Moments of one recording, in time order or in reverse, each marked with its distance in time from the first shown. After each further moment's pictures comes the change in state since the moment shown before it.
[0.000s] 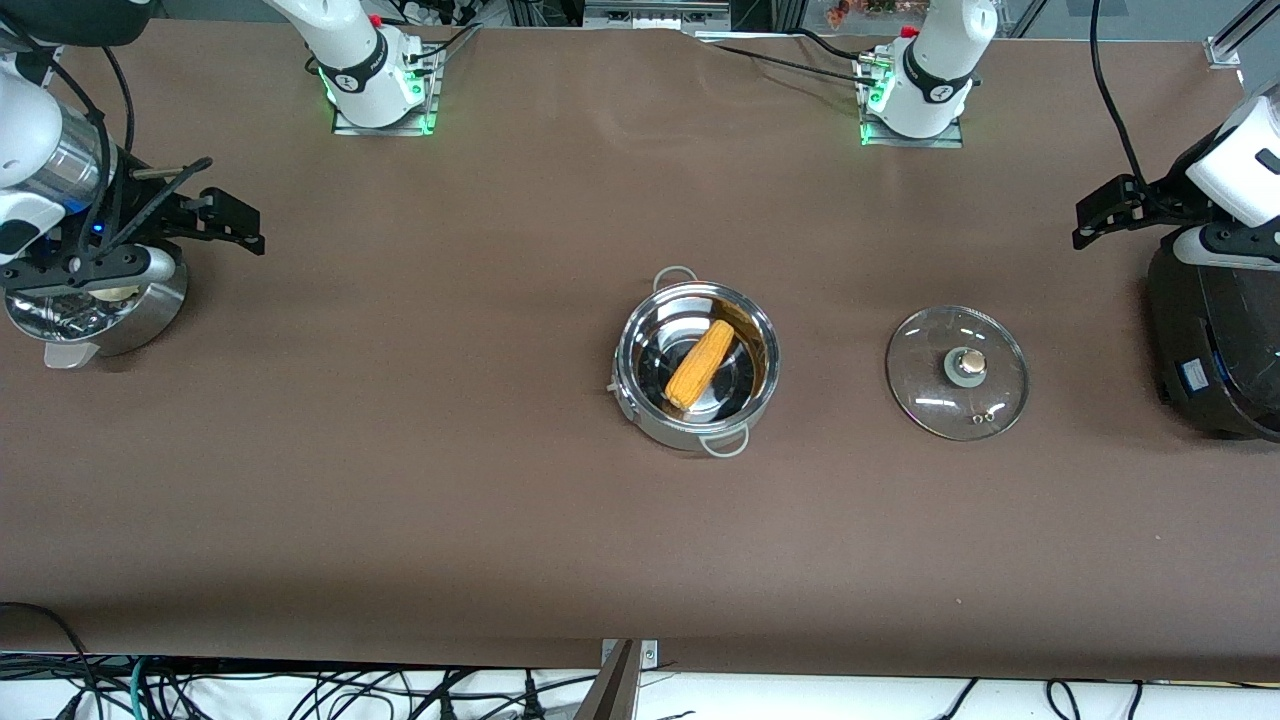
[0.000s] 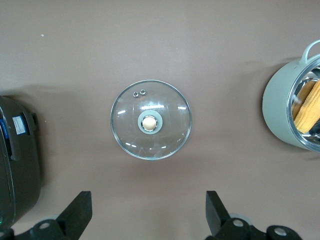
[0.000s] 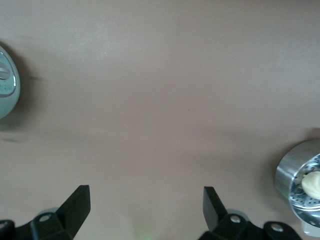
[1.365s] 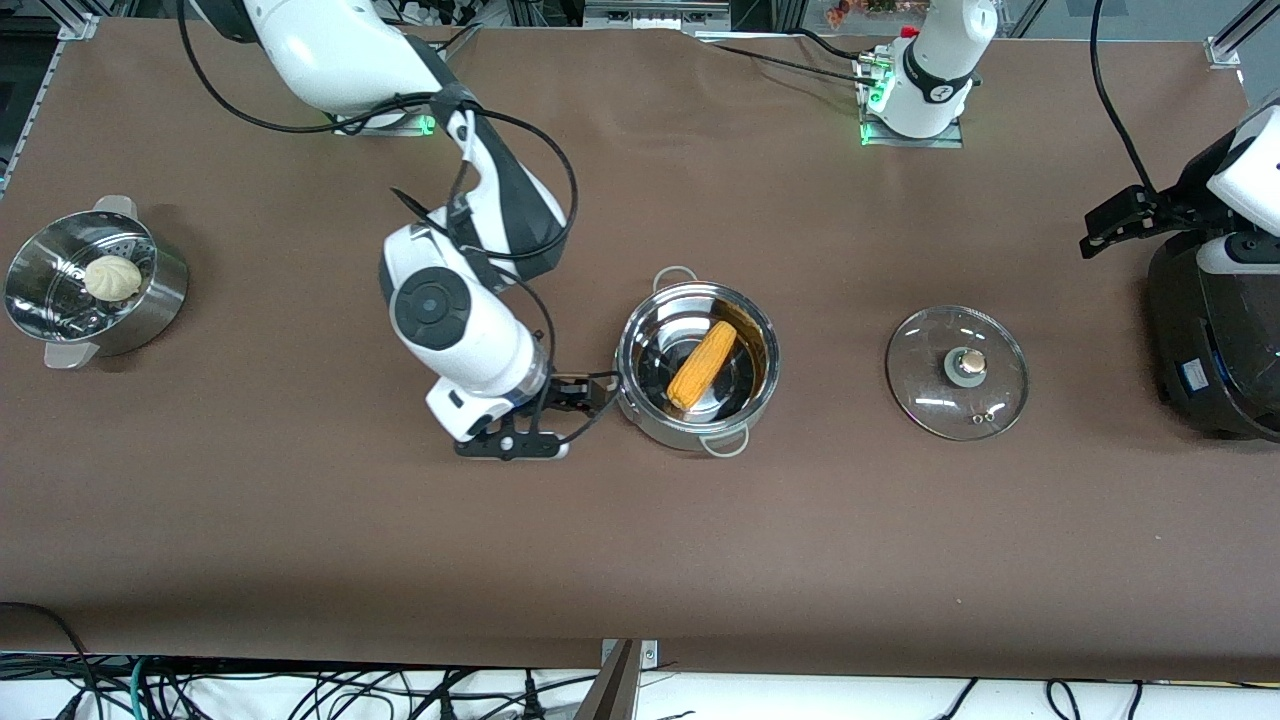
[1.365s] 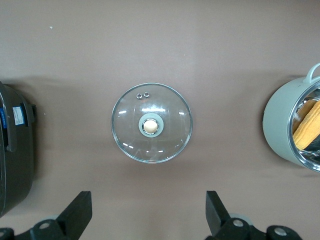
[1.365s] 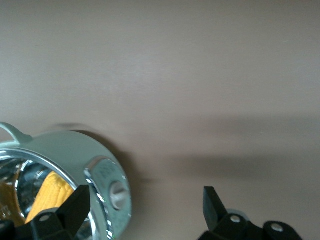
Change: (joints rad) left arm 0.007 0.003 0.015 -0.007 -0.016 0.025 -0.076; right arm 0.378 0.707 -0.028 0.495 0.149 0.367 0.468
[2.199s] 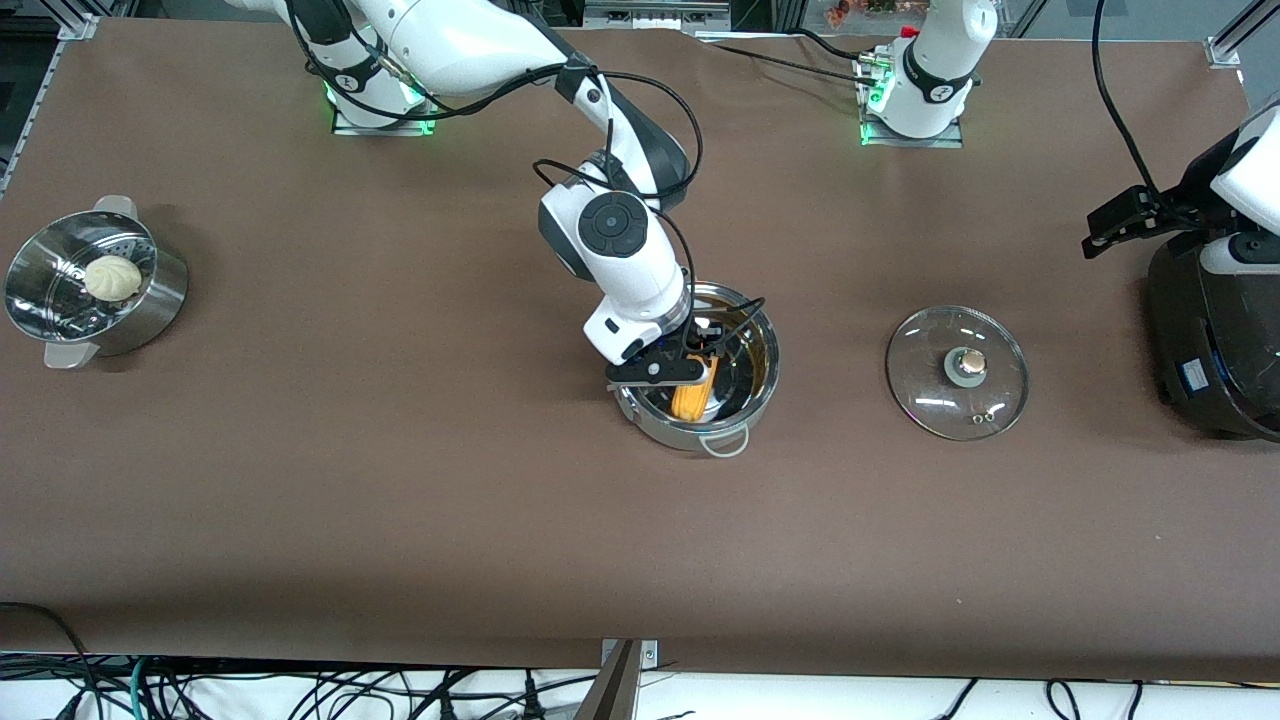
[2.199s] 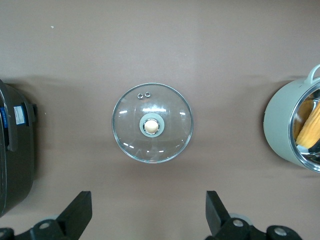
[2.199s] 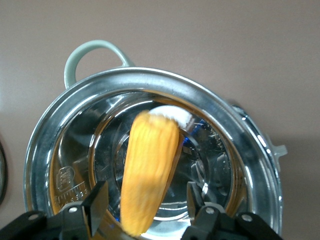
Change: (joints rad) left arm 0.000 0.000 0.005 0.000 0.000 0.000 0.000; right arm 0.246 0.102 0.028 -0.035 -0.011 0.292 0.284
